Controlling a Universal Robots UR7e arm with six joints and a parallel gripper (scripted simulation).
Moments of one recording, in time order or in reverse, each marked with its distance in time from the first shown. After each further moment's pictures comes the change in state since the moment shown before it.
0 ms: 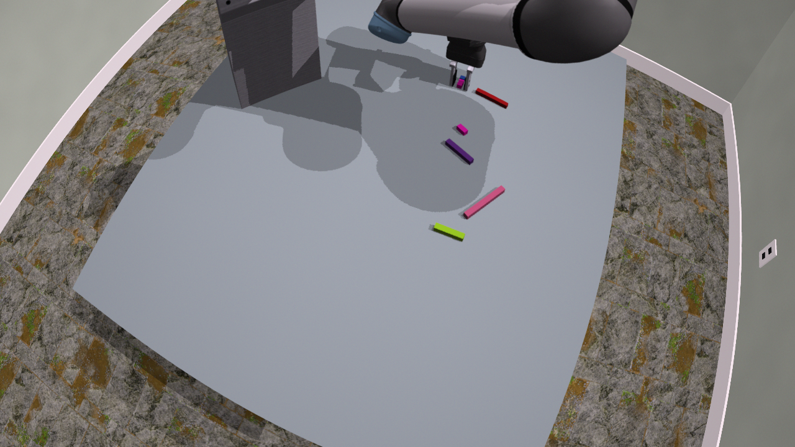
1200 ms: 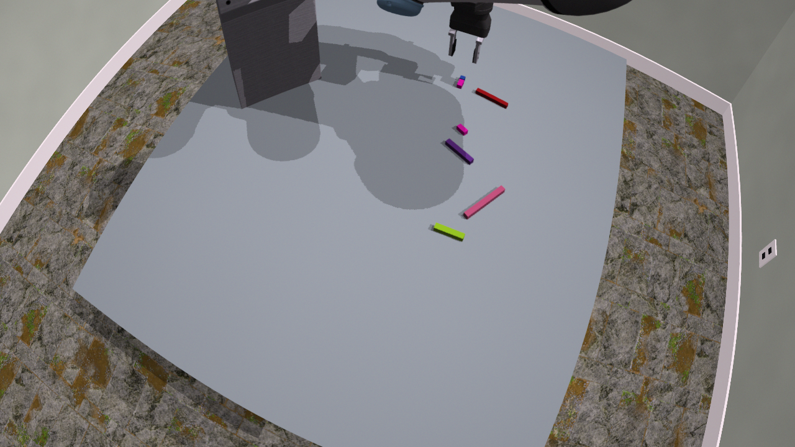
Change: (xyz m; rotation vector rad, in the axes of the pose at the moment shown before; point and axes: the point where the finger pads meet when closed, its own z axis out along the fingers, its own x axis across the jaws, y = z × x) arm 0.000 0.000 -0.089 -0.001 -0.001 -0.001
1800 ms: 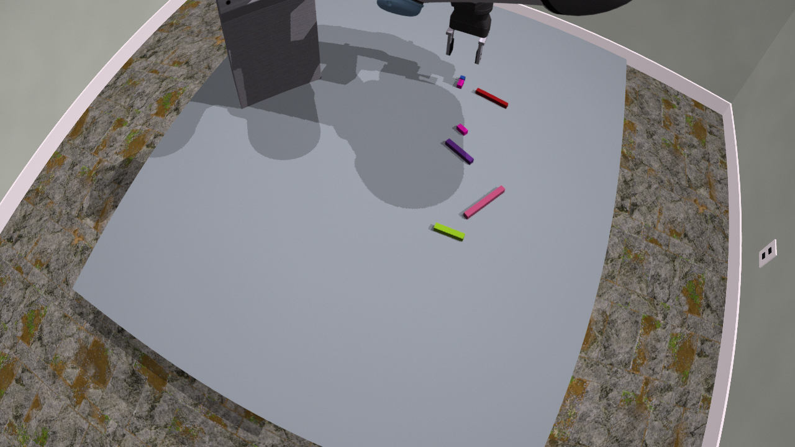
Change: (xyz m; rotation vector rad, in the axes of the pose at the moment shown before) arm 0.000 0.000 0.000 0.000 0.000 -0.002
